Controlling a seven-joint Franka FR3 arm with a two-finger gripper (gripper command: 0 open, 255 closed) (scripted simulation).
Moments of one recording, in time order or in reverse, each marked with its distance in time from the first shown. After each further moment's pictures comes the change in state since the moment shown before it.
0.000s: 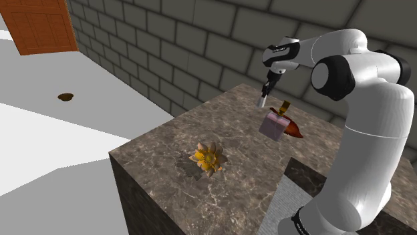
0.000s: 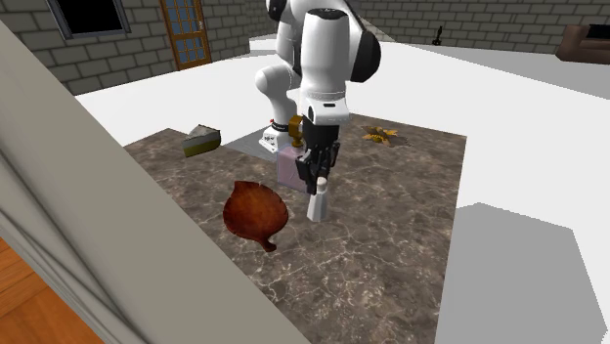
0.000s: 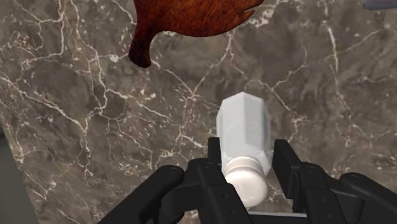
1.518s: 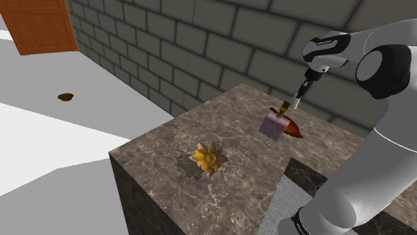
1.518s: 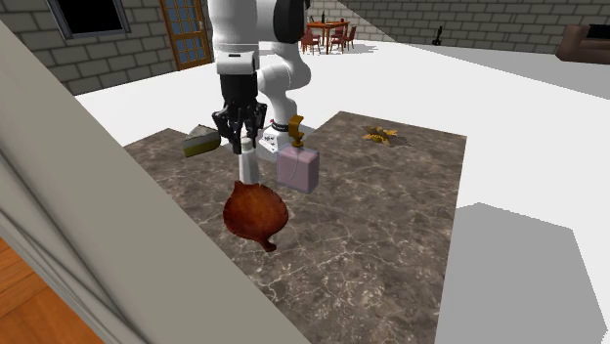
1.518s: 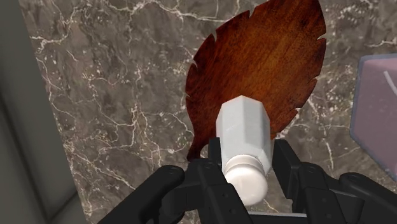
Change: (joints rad) arm -0.091 -0.283 -0.124 -0.183 -0.115 -0.060 -0.198
